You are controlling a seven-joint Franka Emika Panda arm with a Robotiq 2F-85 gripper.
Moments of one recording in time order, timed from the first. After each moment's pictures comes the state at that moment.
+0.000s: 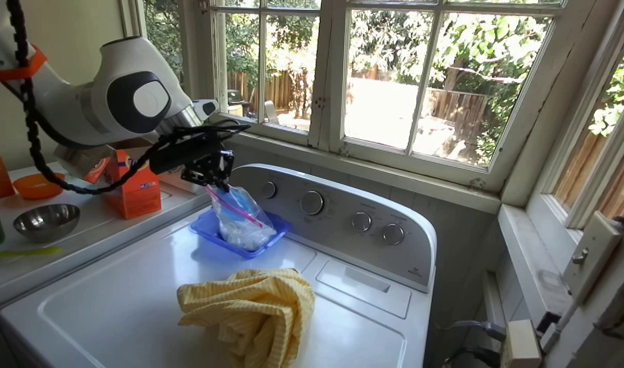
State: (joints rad) arm -1.52 -0.24 1.88 -2.50 -0.21 3.01 -0.43
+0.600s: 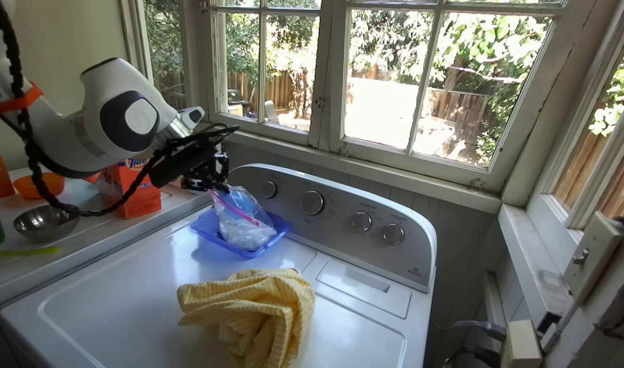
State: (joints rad) arm -1.53 -0.44 1.93 -2.52 -0.20 3.22 -0.41
